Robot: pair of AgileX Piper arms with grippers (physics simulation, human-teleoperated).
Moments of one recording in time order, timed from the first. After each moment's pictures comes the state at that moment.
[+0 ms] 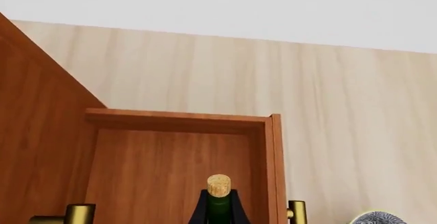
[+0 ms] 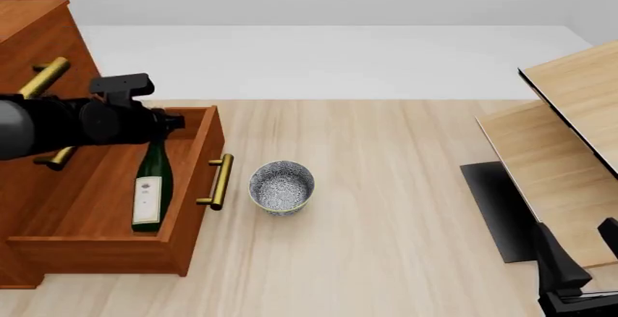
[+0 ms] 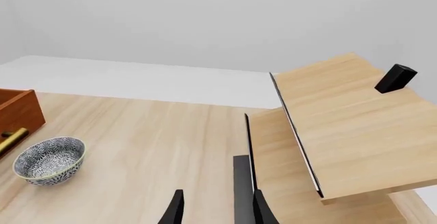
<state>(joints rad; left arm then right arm) -0.05 1.69 -1.02 0.11 -0.02 0.04 0.02 0.00 0.05 -0.06</state>
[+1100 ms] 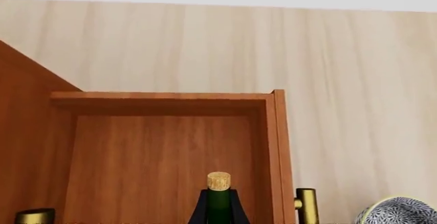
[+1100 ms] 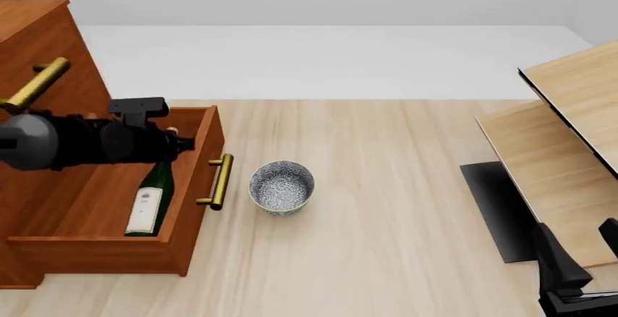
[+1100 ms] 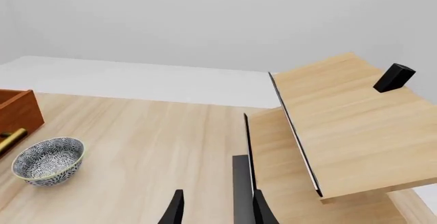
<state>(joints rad) -0.07 1.77 -0.96 0.06 -0.03 0.04 0.02 0.00 0.05 -0.06</state>
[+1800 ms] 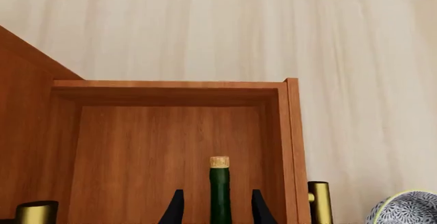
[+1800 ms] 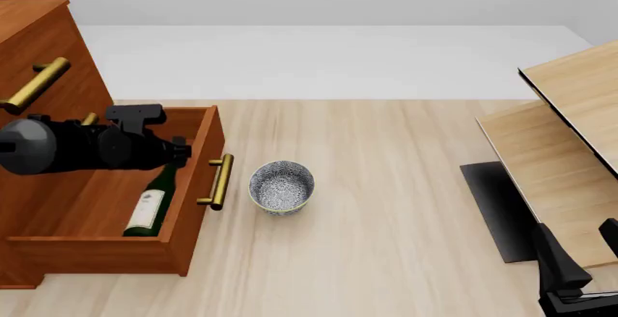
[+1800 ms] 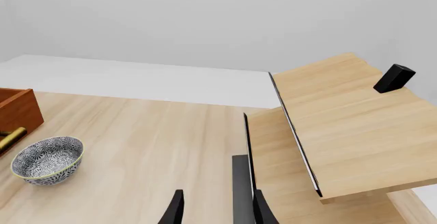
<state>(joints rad) -0.06 1.77 -0.94 0.06 -0.02 0.04 0.01 0.00 0.05 -0.06</state>
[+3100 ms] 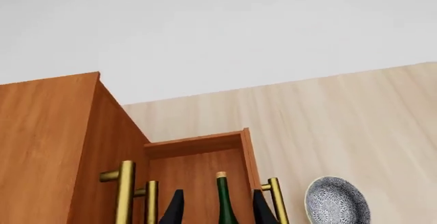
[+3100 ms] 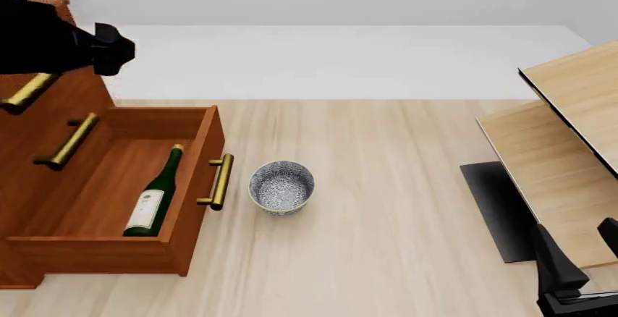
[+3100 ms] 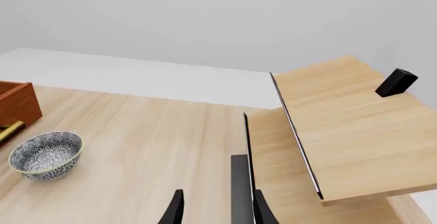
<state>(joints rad) -0.08 1.21 -1.17 0.52 0.08 0.05 0.02 0.00 0.05 -0.09</state>
